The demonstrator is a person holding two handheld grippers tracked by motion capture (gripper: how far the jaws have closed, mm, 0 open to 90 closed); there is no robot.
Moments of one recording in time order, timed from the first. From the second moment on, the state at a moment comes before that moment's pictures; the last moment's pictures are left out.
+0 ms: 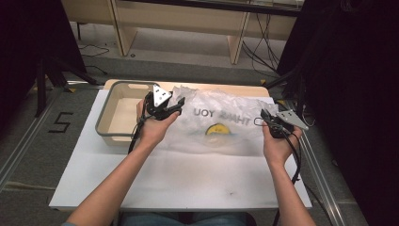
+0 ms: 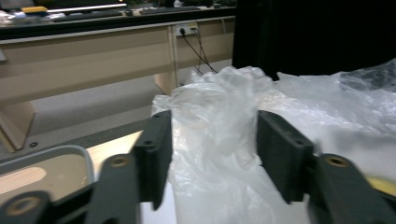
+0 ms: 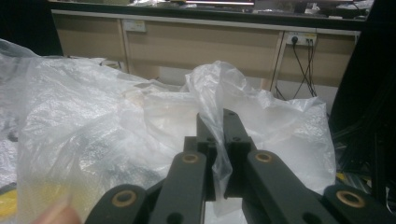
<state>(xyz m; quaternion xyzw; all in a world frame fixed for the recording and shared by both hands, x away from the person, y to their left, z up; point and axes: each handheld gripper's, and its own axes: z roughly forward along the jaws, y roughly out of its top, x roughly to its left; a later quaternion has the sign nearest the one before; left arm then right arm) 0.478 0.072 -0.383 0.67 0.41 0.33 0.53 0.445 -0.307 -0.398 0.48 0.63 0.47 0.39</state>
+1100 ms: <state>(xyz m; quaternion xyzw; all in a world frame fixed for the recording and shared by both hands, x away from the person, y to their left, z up) 0.459 0.077 -0.389 0.69 0.39 0.32 0.53 0.443 -0.317 -0.392 0.48 0.62 0.47 0.40</state>
